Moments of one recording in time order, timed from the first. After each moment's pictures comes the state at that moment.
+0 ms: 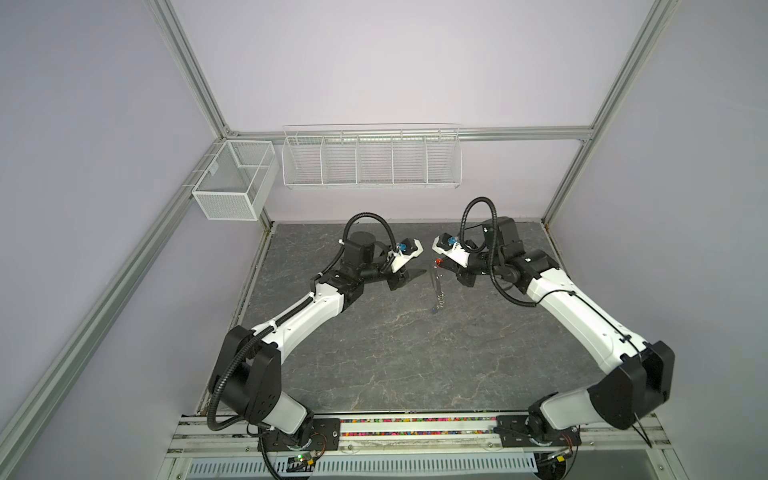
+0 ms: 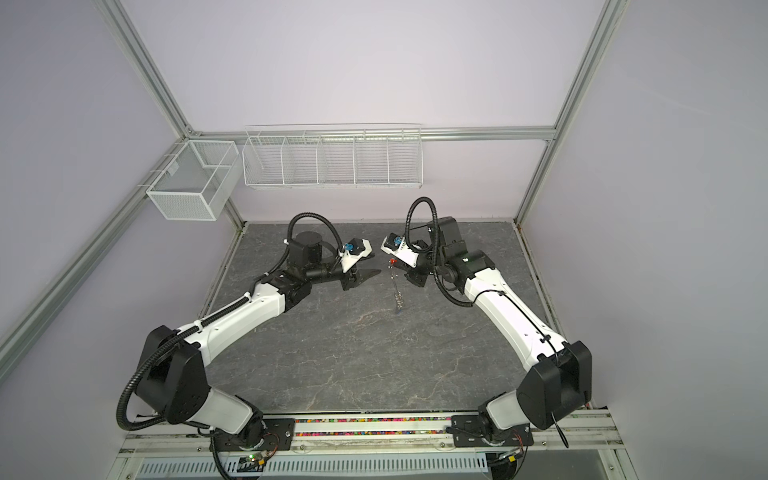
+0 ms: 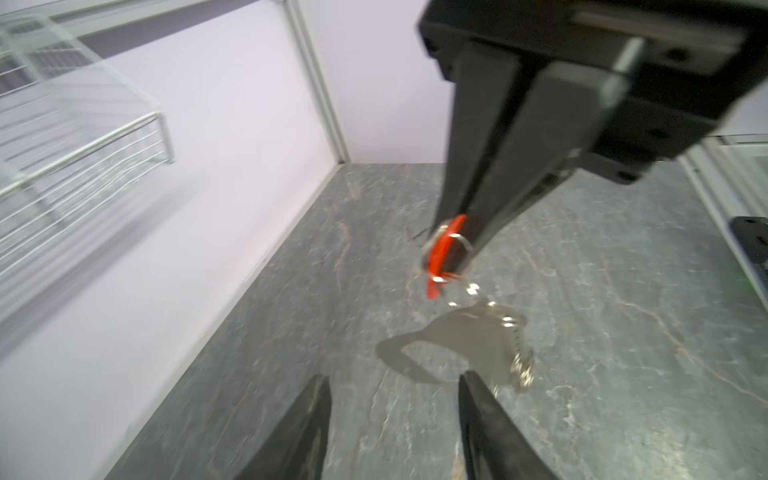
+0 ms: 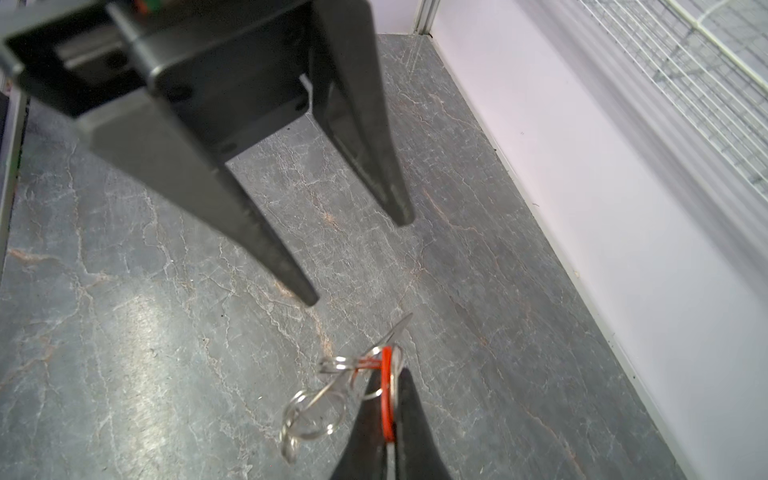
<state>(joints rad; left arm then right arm) -0.55 1.50 1.12 0.07 0.59 0.43 0.48 1.49 1.40 -0.62 -0.46 -0.69</state>
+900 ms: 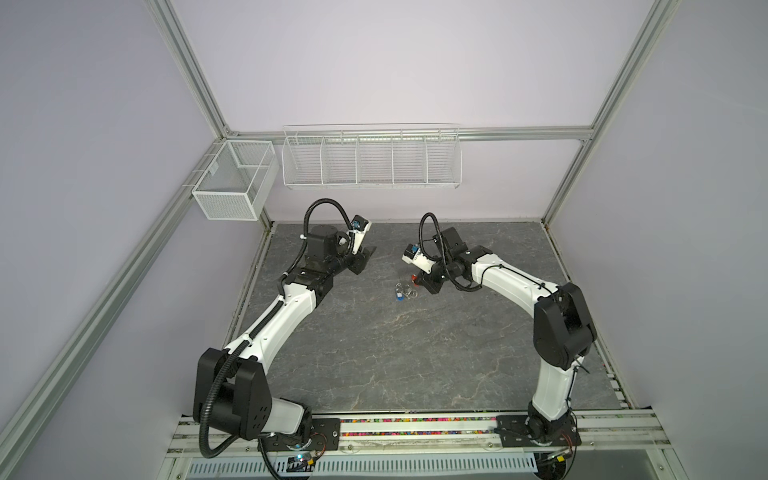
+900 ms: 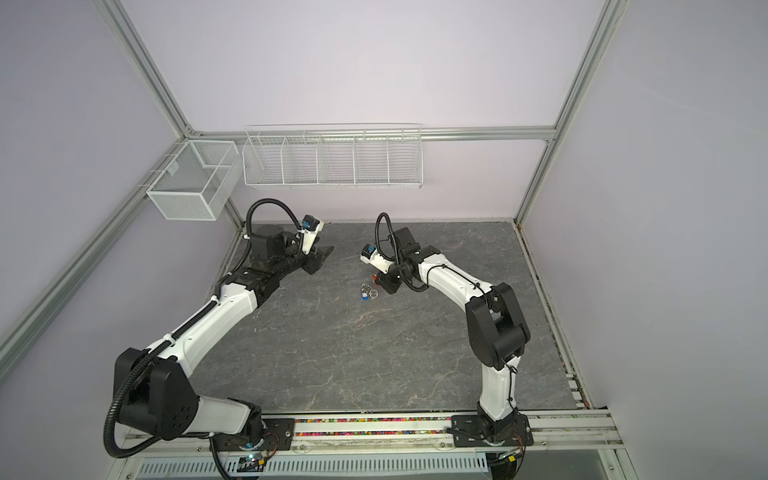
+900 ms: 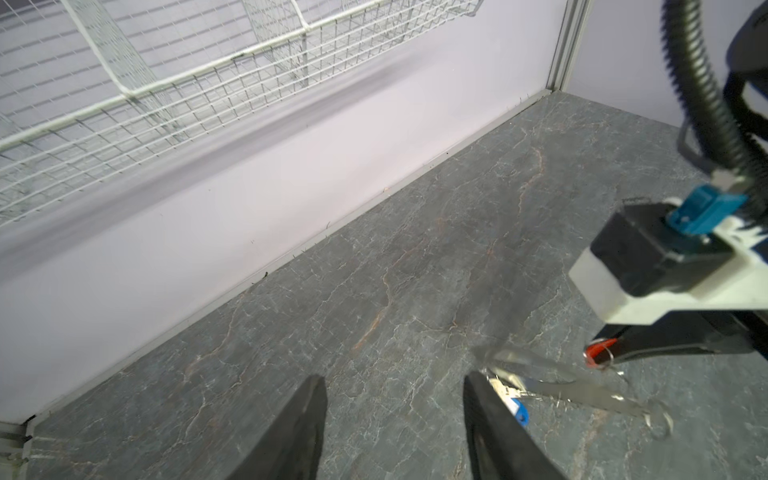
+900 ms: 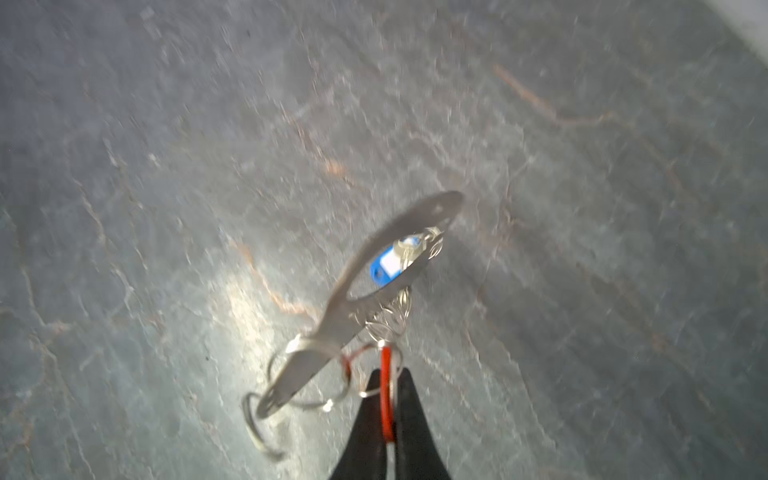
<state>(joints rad) -0.35 1.43 1.11 -0.08 0.28 0.28 0.55 1.90 1.48 -0.62 -0.35 -0.45</state>
